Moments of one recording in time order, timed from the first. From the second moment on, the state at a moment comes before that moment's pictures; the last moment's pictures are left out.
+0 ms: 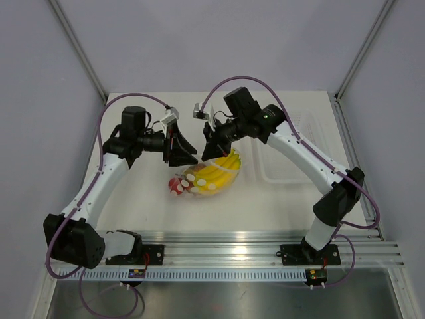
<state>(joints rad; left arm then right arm) -0.24 1.26 1.13 -0.47 1.24 0.13 0.72 1.73 1.82 -0.89 -0.75 -0.29</state>
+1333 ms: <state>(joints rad) -0.24 1.20 1.04 -0.19 1.20 -0.07 0.72 1.72 1.82 -0.86 -0.73 -0.29</state>
